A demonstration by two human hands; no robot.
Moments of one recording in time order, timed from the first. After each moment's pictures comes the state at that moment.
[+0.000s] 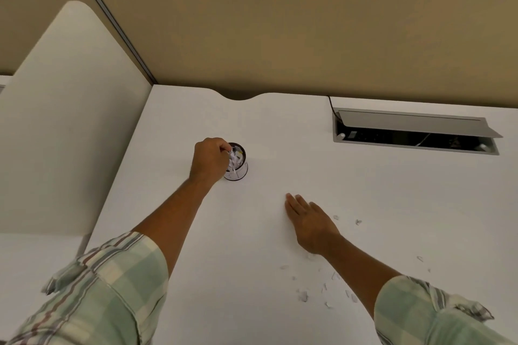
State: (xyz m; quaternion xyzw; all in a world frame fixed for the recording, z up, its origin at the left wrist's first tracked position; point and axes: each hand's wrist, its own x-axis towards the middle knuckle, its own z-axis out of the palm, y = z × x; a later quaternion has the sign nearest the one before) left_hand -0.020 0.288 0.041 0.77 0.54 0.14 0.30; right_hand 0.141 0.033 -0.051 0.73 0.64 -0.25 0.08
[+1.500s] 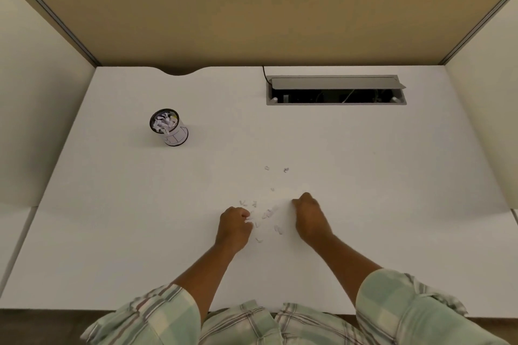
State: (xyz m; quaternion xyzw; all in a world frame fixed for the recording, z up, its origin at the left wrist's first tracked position) left_hand 0.009 -0.051 -0.040 0.73 0.54 -0.04 0.41; right_hand 0.189 -0.172 -0.038 0.86 0.43 -0.25 -0.07
